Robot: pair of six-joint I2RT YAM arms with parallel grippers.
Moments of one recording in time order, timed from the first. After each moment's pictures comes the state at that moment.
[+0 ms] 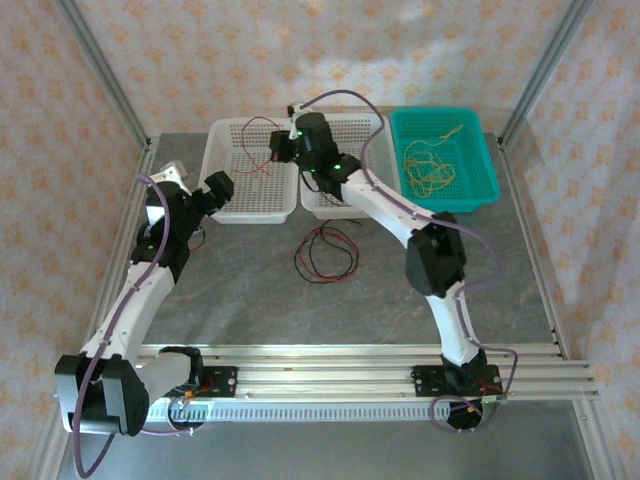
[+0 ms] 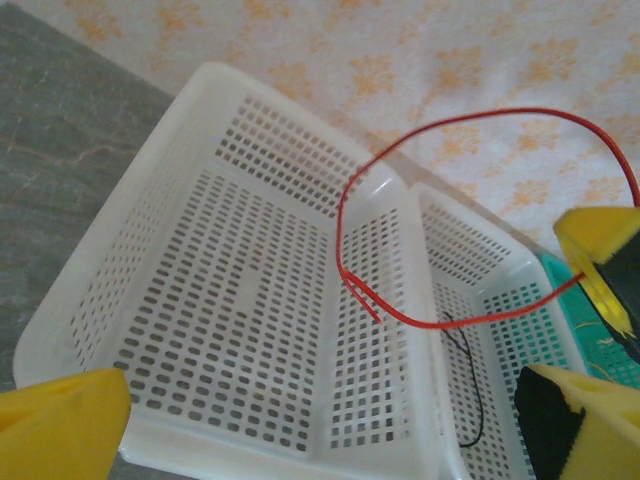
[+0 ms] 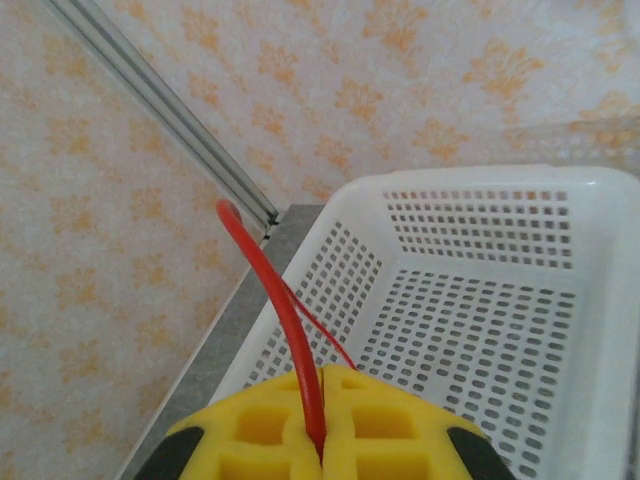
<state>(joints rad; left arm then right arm) 0.02 1.10 0.80 -0.05 0.08 -0.62 0.69 2.21 2.07 -0.14 -0.04 0.52</state>
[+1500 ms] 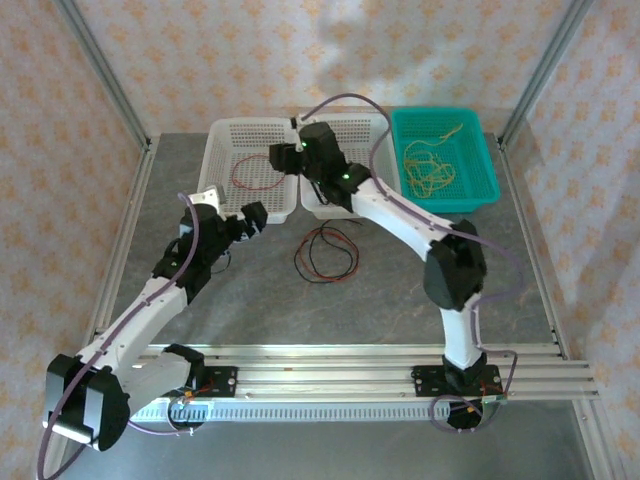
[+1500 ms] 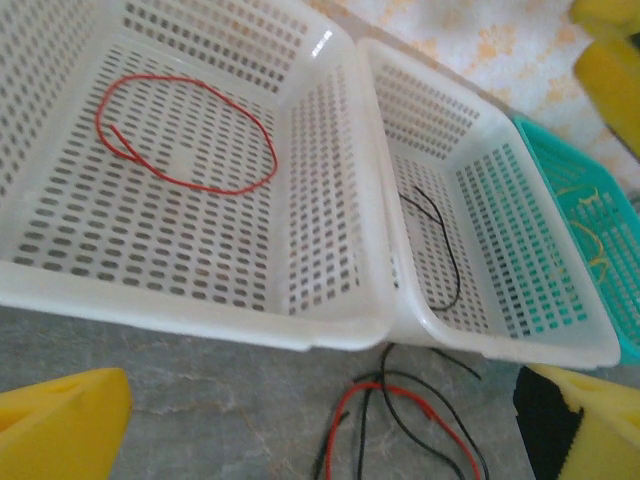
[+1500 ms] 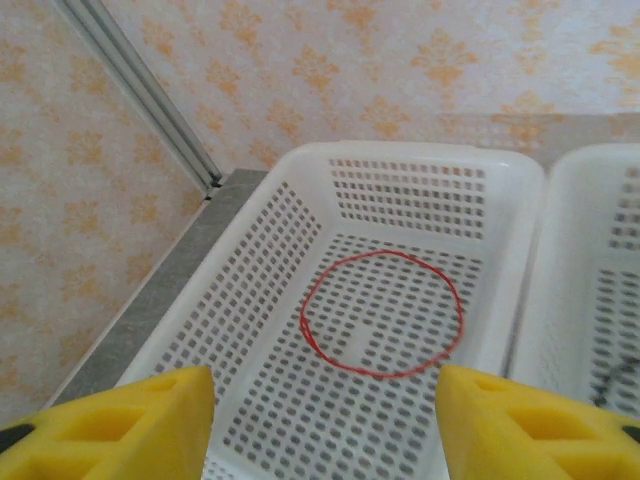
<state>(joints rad) -0.28 1.02 0.67 -0.07 -0.02 -0.60 0.72 1.95 1.77 -0.17 0.09 0.39</state>
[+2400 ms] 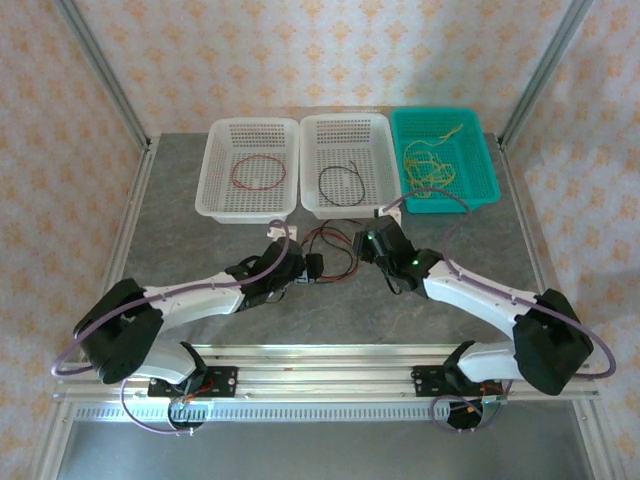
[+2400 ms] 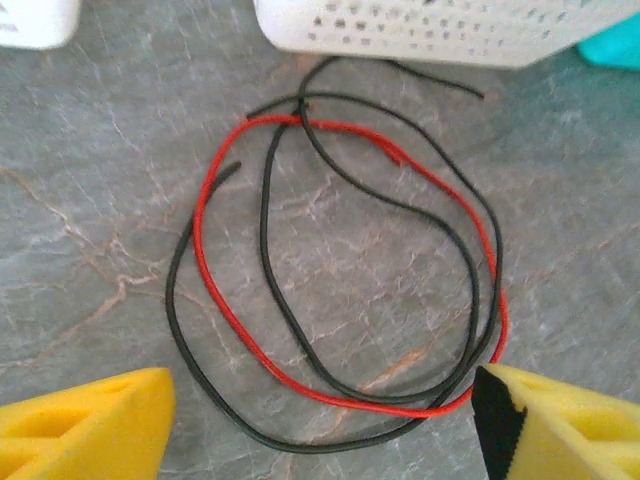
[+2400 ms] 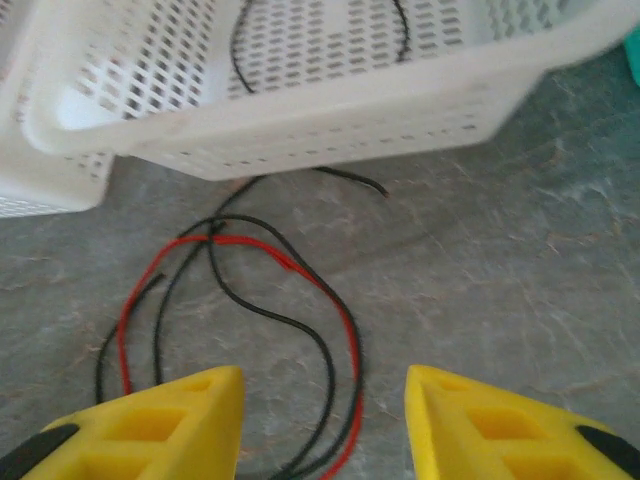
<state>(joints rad) -0.75 1.41 0.65 0.02 -0.22 -0.70 0.69 1.30 0.76 -0.21 0.28 0.64</state>
